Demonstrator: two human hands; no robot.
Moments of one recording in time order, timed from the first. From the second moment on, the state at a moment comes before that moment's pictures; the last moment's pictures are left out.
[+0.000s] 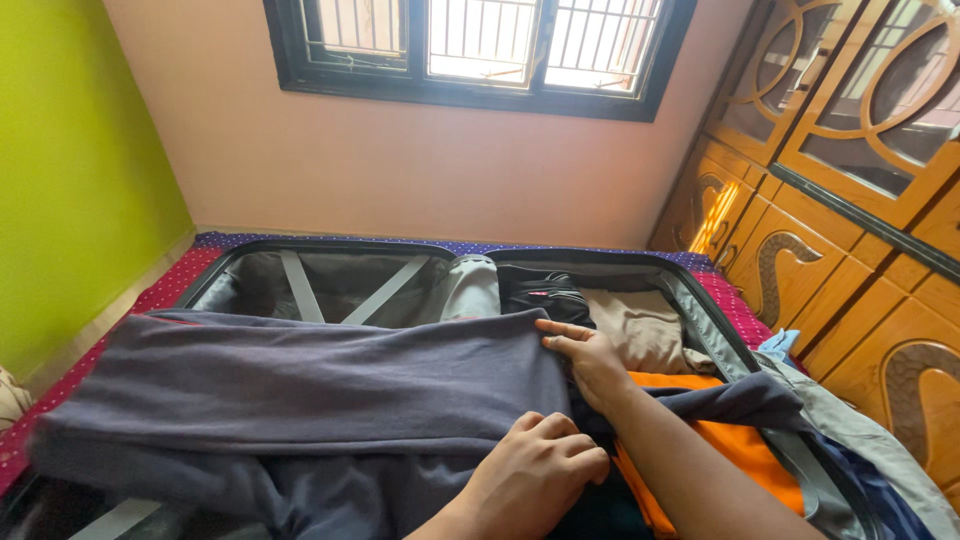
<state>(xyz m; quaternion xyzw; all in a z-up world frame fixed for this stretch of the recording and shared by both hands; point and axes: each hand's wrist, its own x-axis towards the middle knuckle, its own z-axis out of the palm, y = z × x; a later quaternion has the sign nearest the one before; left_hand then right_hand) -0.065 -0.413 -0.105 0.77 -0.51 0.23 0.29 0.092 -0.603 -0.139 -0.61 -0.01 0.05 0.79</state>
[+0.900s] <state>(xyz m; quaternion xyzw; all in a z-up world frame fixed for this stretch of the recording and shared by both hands) -0.065 -0.420 -0.111 0.91 -0.25 0.30 0.14 0.071 -0.601 -0.112 -0.50 -0.08 0.12 0.86</state>
